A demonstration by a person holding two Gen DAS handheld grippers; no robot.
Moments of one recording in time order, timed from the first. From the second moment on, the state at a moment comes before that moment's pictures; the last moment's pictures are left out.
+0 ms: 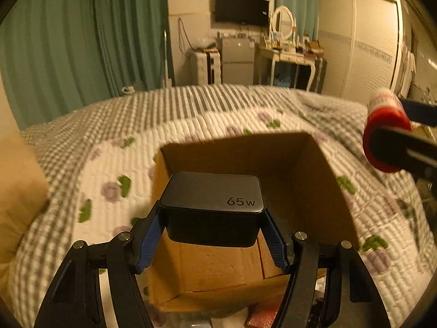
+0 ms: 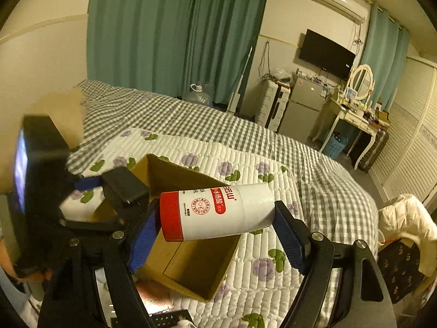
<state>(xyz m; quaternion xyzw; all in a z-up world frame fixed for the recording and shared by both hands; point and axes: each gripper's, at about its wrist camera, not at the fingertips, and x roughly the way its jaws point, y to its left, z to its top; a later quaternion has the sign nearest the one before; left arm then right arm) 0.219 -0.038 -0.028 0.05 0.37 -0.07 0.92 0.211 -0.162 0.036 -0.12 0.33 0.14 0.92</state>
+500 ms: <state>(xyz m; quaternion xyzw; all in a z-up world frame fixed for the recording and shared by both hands) 0.239 -0.031 -0.040 0.04 0.39 -0.06 0.92 0.255 -0.169 -0.011 -0.10 0.37 0.15 0.91</state>
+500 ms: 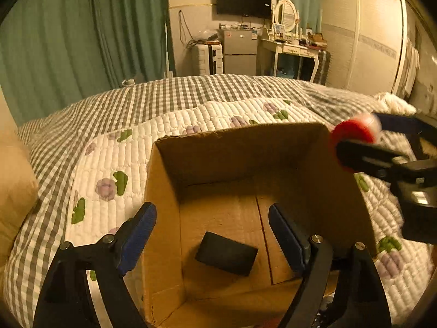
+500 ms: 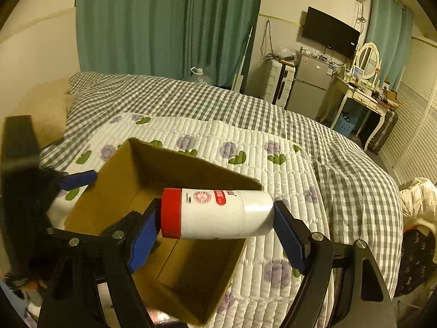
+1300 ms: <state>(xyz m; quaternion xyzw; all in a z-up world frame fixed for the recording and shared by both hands) 0.081 -0.001 -0.010 0.00 0.36 -0.01 0.93 0.118 -0.184 -0.024 -0.13 0.45 0.12 0.87</state>
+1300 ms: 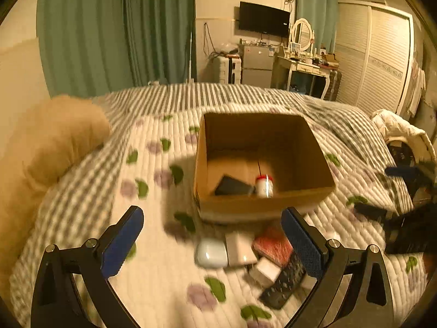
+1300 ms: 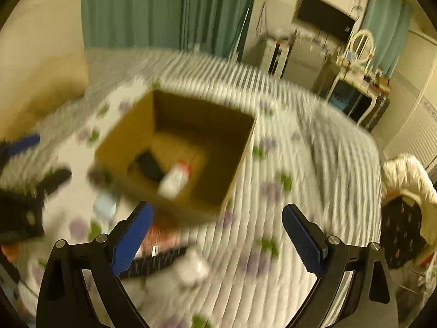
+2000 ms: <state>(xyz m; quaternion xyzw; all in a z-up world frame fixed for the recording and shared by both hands) 0.073 0.008 -0.094 0.00 0.42 0.01 0.91 0.128 -0.167 -0.142 -0.06 0.56 0.12 0.82</state>
